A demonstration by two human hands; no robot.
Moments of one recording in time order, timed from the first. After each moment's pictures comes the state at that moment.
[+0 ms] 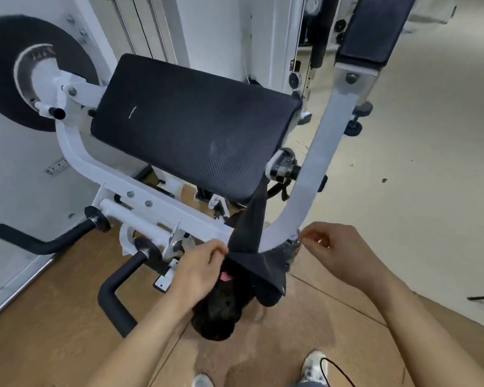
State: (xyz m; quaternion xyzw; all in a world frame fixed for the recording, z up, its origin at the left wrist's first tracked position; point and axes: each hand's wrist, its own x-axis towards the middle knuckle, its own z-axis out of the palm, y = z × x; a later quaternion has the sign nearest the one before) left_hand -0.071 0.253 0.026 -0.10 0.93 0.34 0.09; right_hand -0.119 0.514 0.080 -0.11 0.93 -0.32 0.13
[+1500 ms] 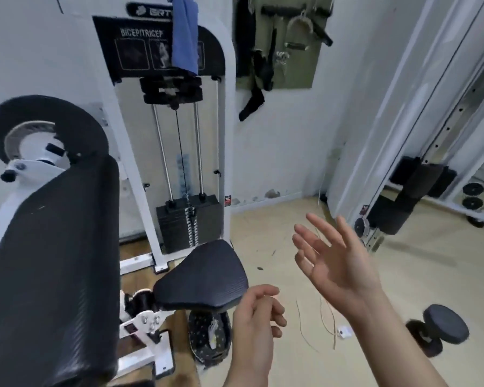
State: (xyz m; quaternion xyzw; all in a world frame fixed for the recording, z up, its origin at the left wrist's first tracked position) left_hand -0.701 0.607 0.108 -0.37 0.48 0.75 -0.25; right_hand -0.836 0.659 0.176 -0.02 0.42 -0.80 0.42
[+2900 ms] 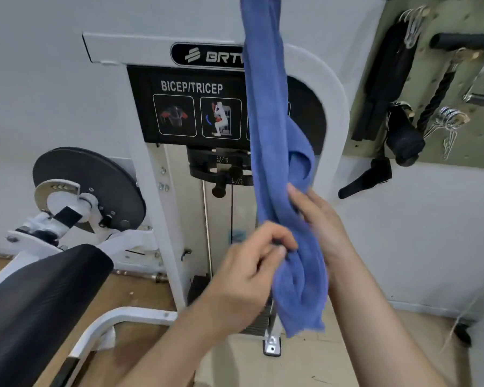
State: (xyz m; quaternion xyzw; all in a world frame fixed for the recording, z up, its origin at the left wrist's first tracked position) left_hand -1.022 0.169 0.239 -0.25 0.76 0.45 -0.40; right_hand -1.160 0.165 0.273 -0.34 0.46 -0.65 0.51
